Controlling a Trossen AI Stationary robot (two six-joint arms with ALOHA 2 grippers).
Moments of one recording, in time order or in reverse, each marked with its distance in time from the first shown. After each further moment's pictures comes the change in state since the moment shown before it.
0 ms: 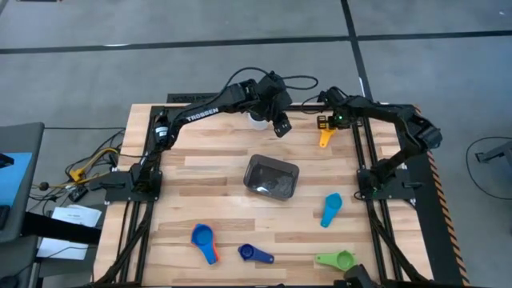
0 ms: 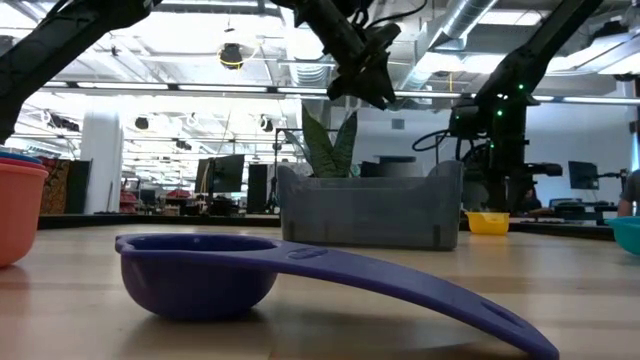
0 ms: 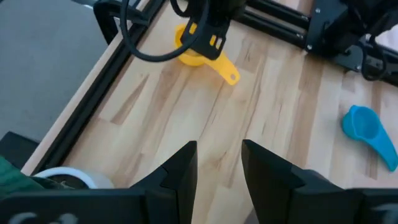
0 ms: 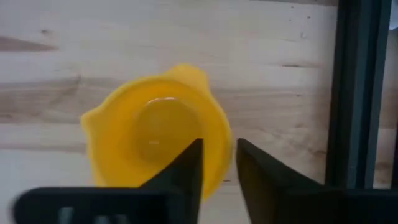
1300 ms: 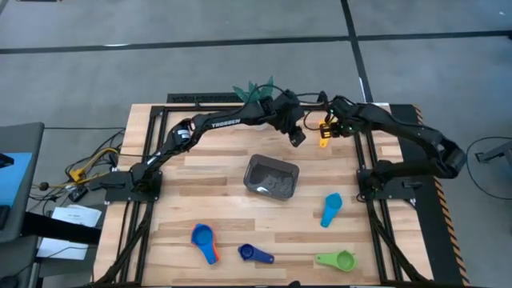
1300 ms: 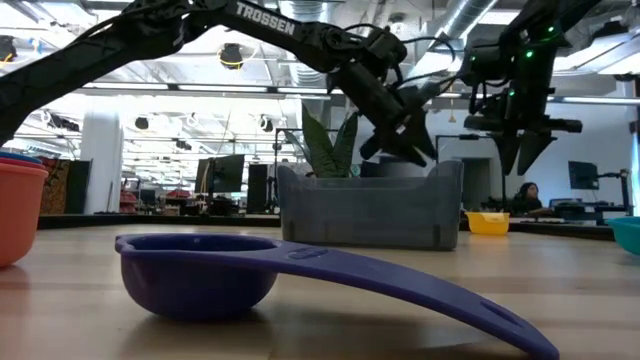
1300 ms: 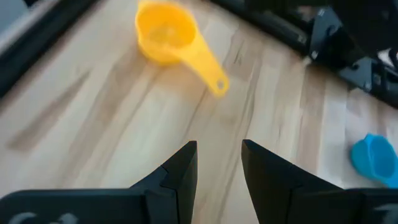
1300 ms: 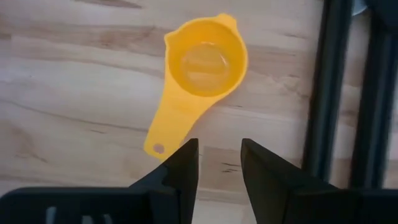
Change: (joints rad) left arm -0.013 0.245 0.000 0.277 0.121 -0.149; right arm 0.227 -0.341 -0.001 -0.268 0.034 0.106
